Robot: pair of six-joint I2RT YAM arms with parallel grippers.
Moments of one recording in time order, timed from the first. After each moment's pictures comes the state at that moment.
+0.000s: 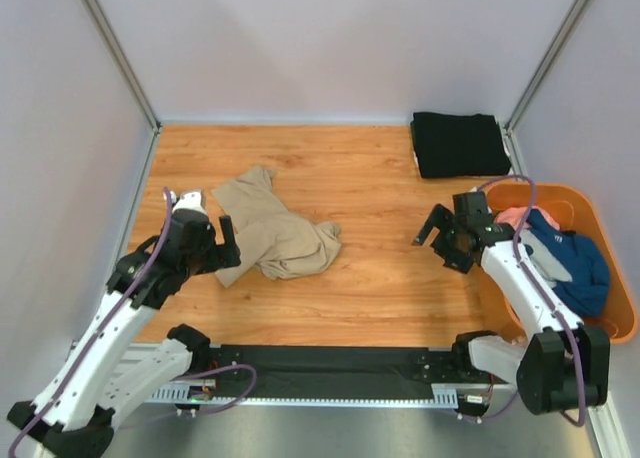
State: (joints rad) left arm -0.50 0.73 0.97 -1.04 -0.29 -0.55; right arm 0.11 1.12 0.79 -0.69 -0.04 0.71
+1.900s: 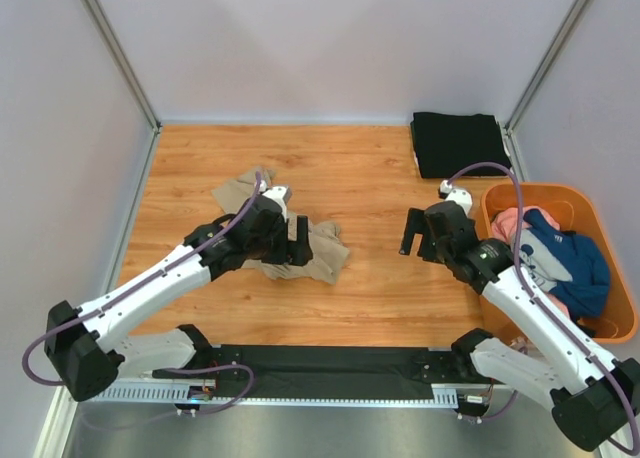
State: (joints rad) left arm -0.78 1.14 0.97 -0.61 -0.04 -0.60; right arm 0.53 0.94 0.85 -0.74 0.33 0.58
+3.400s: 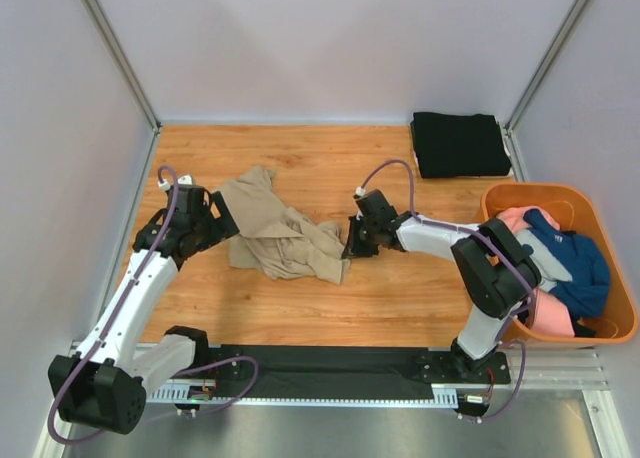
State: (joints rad) left arm -0.19 0.98 0.88 -0.74 -0.14 -0.59; right arm 0.61 1.76 0.95 -0.17 -0.22 0.64
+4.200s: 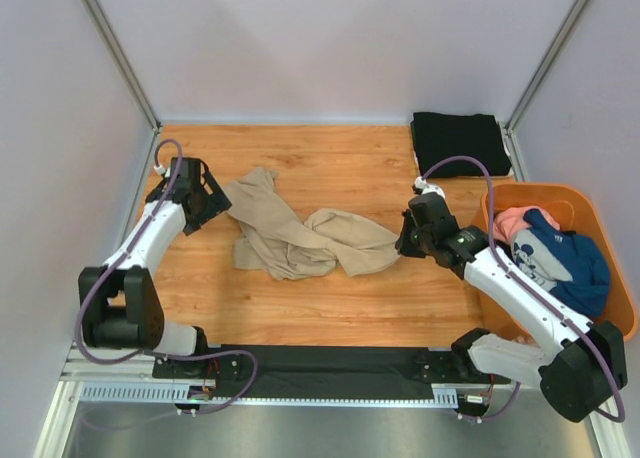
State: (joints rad) left arm -0.02 1.36 0.98 -0.58 -0.13 -0.62; right arm 0.53 1.10 0.86 -0.59 0.12 0.56
